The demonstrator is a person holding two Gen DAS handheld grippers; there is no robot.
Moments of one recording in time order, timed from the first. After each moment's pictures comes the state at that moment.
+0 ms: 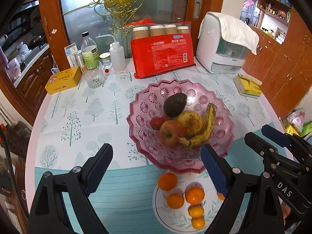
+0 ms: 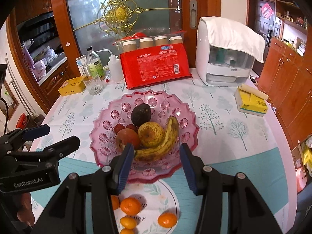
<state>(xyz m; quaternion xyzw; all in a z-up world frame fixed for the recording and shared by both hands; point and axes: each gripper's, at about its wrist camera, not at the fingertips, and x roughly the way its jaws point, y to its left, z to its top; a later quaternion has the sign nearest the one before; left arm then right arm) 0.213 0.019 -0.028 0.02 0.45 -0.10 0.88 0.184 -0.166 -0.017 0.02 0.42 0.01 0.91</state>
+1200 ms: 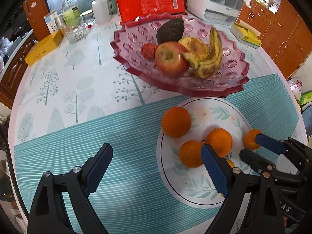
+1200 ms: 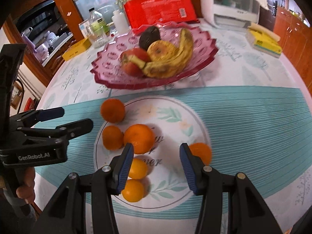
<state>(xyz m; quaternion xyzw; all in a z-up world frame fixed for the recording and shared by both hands) 0.180 0.027 -0.158 0.06 0.54 -0.14 0.82 0.124 -0.143 -0.143 0.06 0.52 0.06 0.85</state>
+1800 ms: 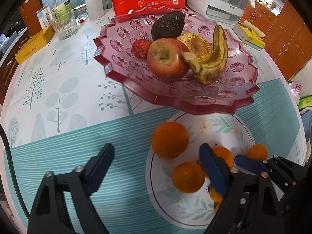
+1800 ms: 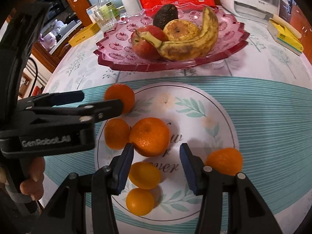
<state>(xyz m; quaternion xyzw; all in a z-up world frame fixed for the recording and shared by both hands) 0.212 0.007 -0.180 0.04 0.56 -0.15 0.82 0.146 -0.126 -0.172 0.06 0.55 0.10 0.83</state>
